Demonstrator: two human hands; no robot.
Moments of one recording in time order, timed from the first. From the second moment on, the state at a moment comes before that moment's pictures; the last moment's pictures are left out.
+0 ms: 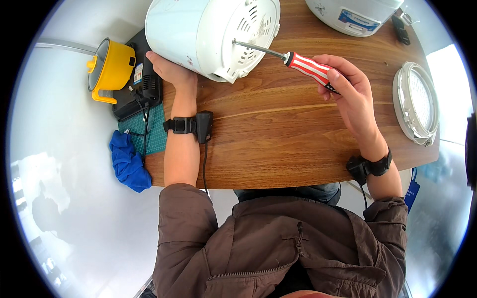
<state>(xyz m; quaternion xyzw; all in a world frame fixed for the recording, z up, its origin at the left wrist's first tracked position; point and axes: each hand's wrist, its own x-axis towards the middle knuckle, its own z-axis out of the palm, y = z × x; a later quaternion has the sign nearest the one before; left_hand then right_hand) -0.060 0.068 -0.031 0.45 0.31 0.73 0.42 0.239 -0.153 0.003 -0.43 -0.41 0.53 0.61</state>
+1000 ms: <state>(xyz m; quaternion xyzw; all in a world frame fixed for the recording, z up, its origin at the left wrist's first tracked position) -0.048 0.058 -0.027 0.41 0.31 0.76 0.39 0.243 -0.166 0.022 -0.52 -0.55 0.26 0.61</state>
